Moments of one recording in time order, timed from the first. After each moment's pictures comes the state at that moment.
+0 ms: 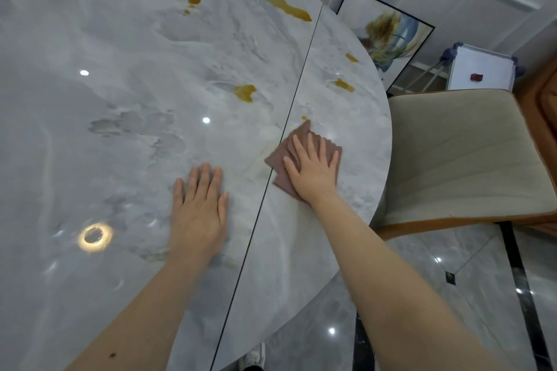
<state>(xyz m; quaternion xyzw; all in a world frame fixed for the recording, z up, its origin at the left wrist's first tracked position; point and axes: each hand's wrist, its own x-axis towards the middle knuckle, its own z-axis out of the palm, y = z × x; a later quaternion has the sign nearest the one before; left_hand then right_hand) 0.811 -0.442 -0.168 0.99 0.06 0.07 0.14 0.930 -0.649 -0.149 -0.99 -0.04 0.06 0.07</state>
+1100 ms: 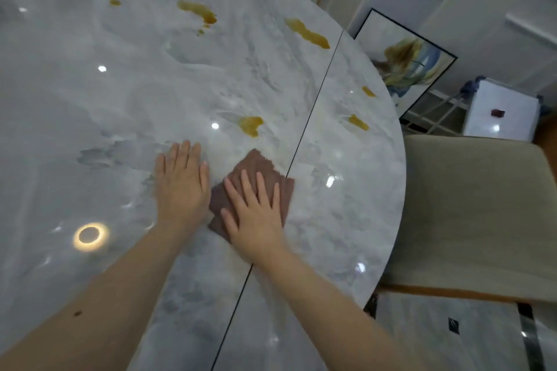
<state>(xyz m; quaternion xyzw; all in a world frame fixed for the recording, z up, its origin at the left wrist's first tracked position) 0.932 -0.408 -0.150 0.96 0.15 0.14 0.17 0.918 -0.561 -0.152 -0.97 -0.24 0.05 0.09</state>
